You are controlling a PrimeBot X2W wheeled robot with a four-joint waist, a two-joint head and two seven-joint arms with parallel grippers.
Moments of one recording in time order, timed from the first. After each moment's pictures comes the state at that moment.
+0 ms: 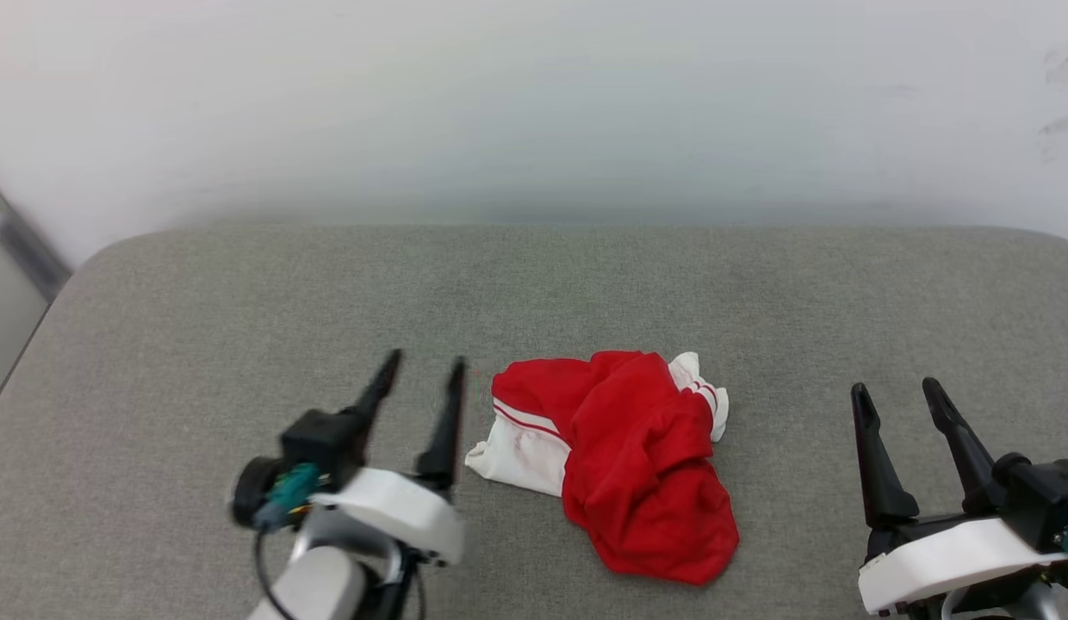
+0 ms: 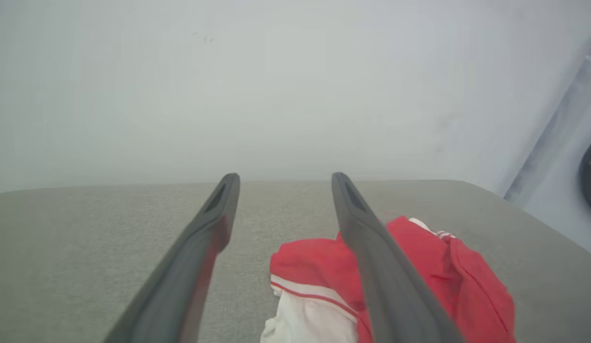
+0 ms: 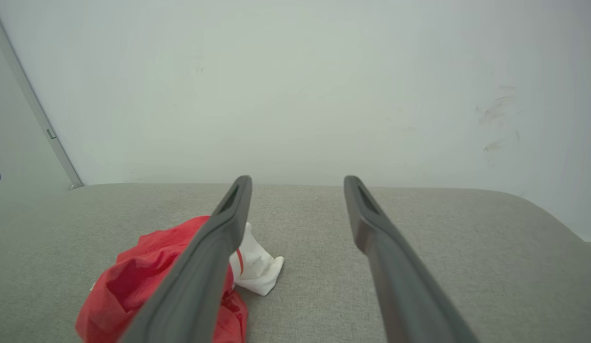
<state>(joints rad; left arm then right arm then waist) -0.26 0.22 -0.48 0.22 -0.49 0.11 -0.26 0.05 -0.05 -0.04 -0.12 0.16 0.13 -0.04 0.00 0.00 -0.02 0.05</state>
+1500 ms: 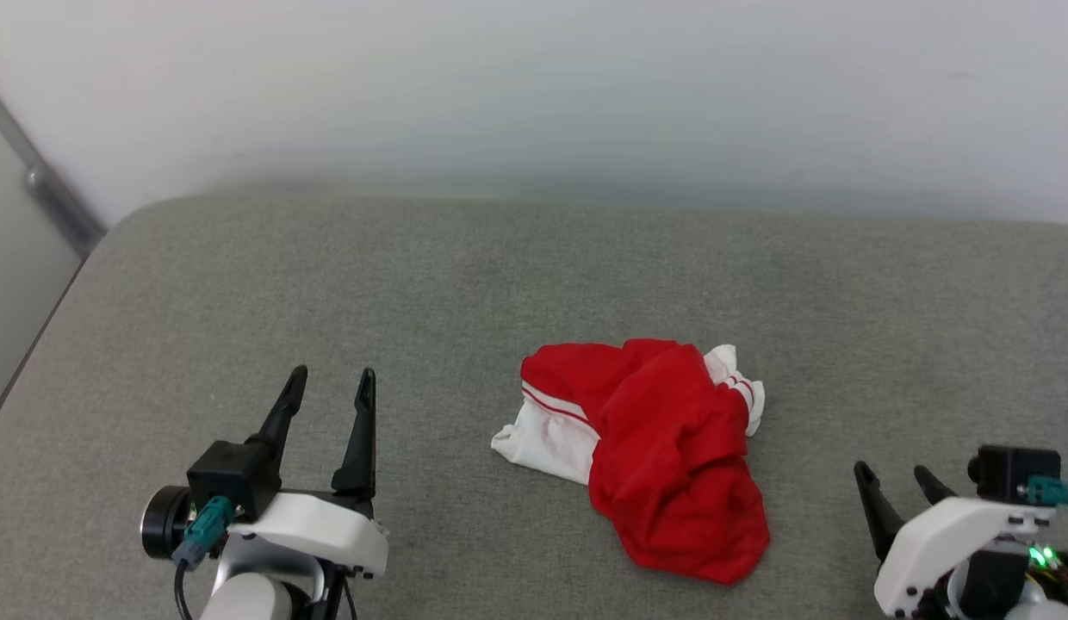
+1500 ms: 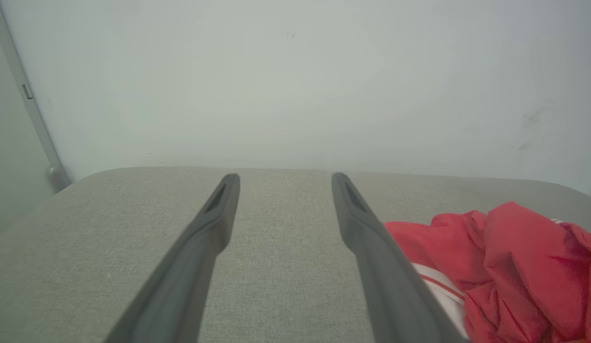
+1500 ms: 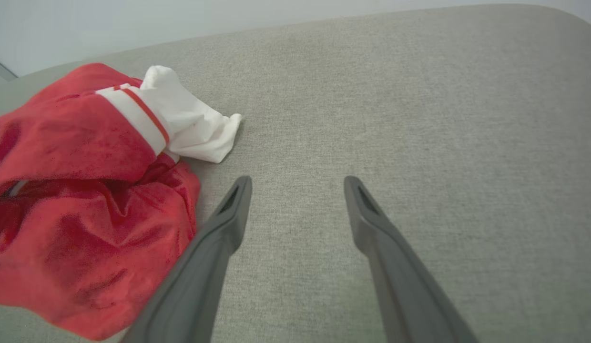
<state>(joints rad) -0.12 0.20 -0.20 0.18 -0.32 0.02 -0.26 0.00 -0.06 -0.14 0.13 0.20 0.13 0.26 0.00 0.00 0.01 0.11</state>
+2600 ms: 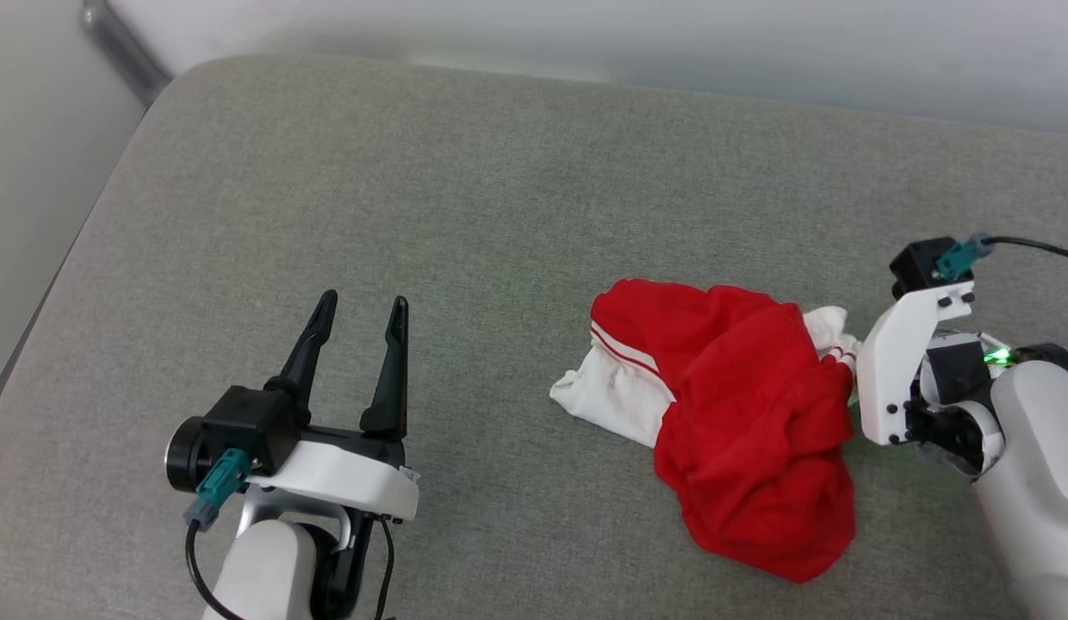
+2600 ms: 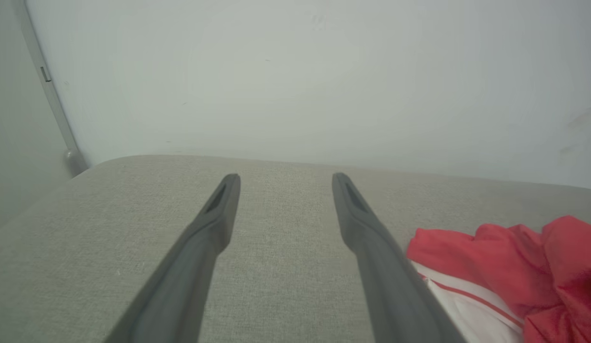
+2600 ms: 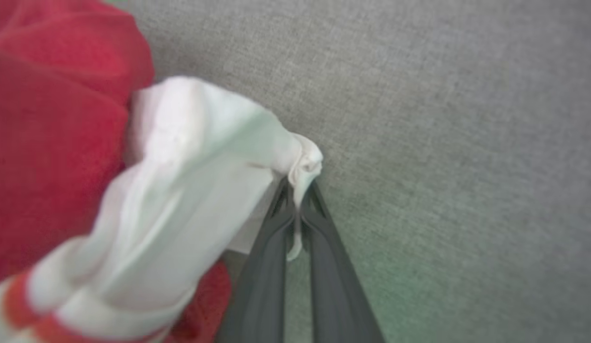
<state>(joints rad) -0.22 0.07 -0.12 0.13 -0.21 -0.09 -0.26 -0.59 -0.30 0.23 0.57 0.43 0.13 0.71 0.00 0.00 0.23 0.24</state>
